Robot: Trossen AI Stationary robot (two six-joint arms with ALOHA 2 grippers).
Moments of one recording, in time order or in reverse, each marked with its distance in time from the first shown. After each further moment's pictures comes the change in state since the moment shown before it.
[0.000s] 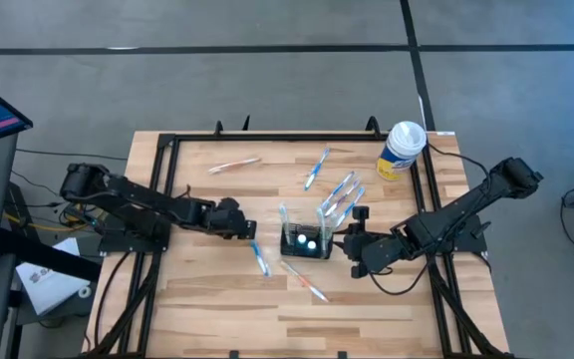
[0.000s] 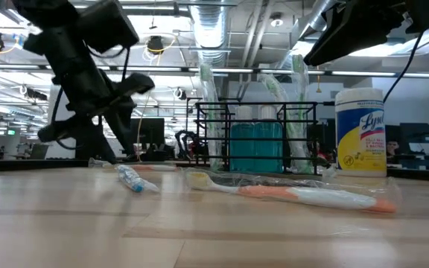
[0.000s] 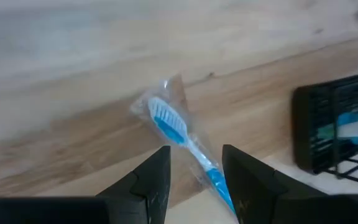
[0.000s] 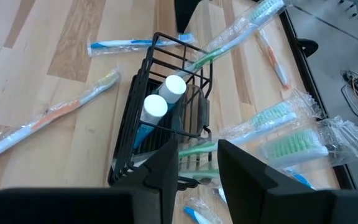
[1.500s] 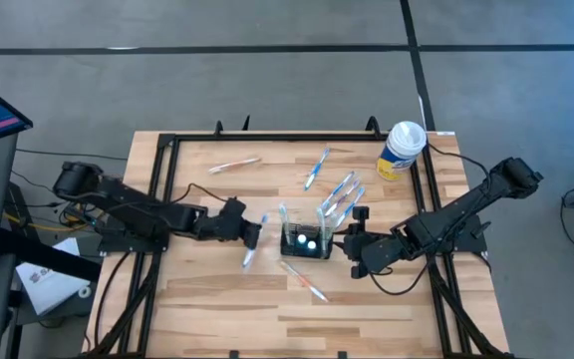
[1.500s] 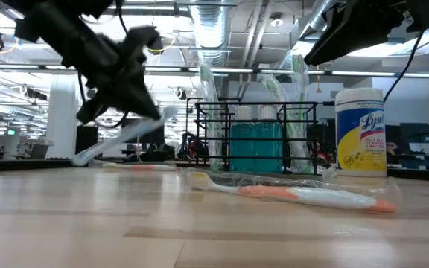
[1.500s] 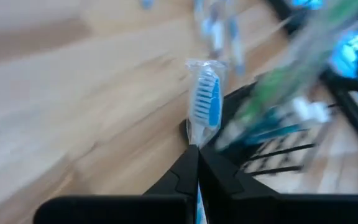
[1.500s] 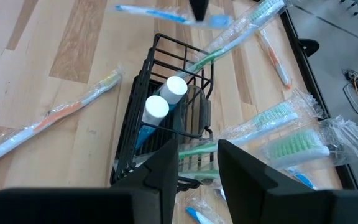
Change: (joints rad) left arm -0.120 -0.077 -0.001 0.257 -0.250 0.342; right arm 0.001 0.000 0.000 0.001 -0.002 0.008
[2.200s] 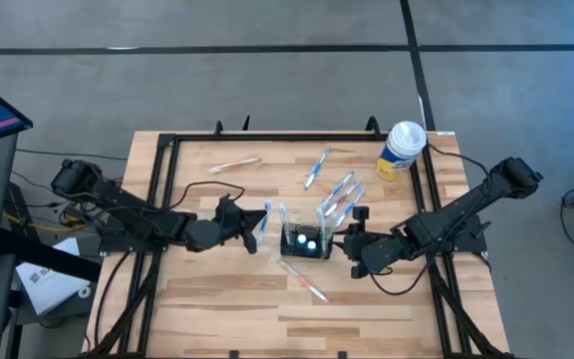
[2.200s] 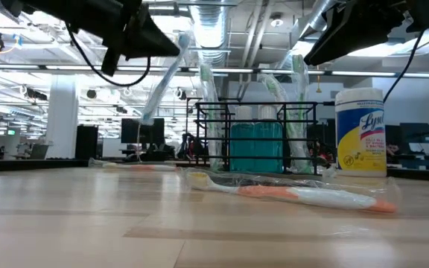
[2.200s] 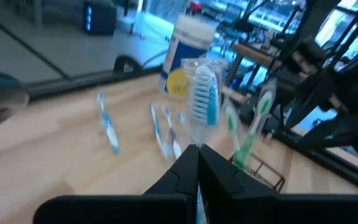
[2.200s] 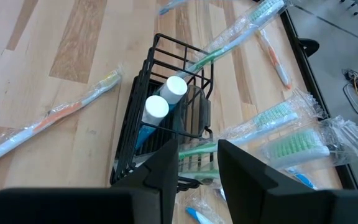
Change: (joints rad) left arm -0.128 -0.030 0.002 0.402 -0.420 0.531; right arm 0.000 0.000 0.000 0.000 0.000 0.000
